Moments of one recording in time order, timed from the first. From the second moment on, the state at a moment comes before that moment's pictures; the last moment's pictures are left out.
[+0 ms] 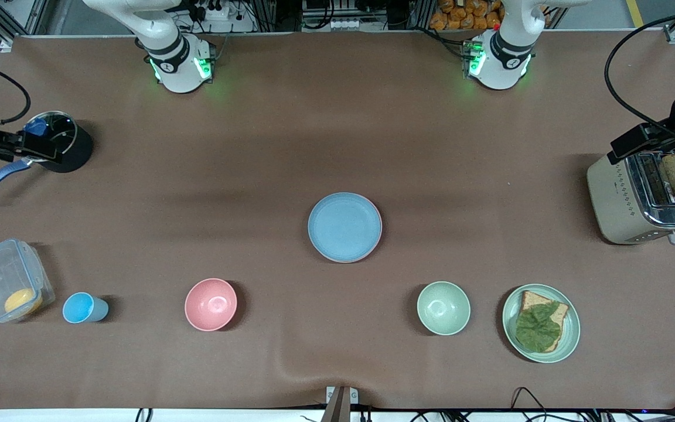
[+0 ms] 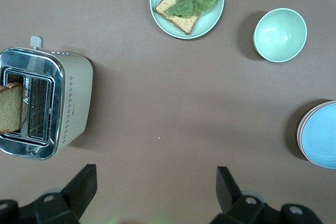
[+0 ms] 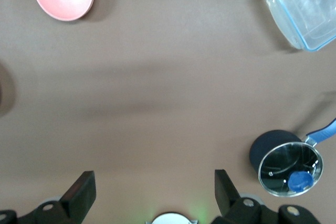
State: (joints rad) left arm -0.13 0.05 0.08 -1.45 0.00 1.49 -0.27; right arm 0.05 0.09 -0.12 -1.51 0.03 1.44 0.00
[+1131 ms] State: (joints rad) left arm -0.13 0.05 0.08 -1.45 0.00 1.46 -0.27; right arm 0.07 0.09 -0.12 -1.50 0.02 1.47 0.00
